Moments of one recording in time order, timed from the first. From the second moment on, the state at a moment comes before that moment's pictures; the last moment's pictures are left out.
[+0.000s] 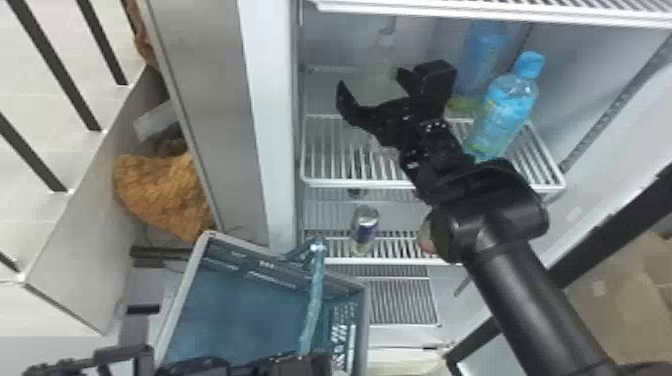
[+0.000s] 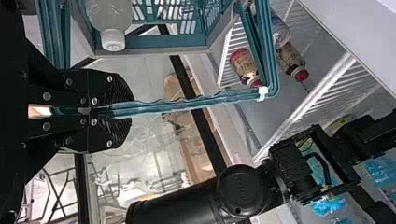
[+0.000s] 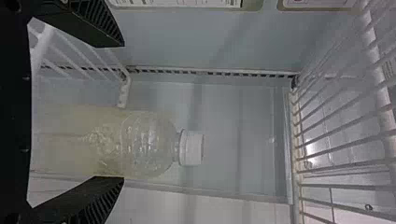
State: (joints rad) left arm 0.52 0.13 0.20 -2.42 1.07 1.47 -0.20; right arm -0.30 -0.13 0.31 -1.39 -0.15 0.07 0.06
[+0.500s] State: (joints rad) left arm 0.52 0.13 0.19 -2.42 1.08 1.47 -0.21; right arm -0.35 -0.13 0.34 -1.35 -0.13 0.07 -0.02
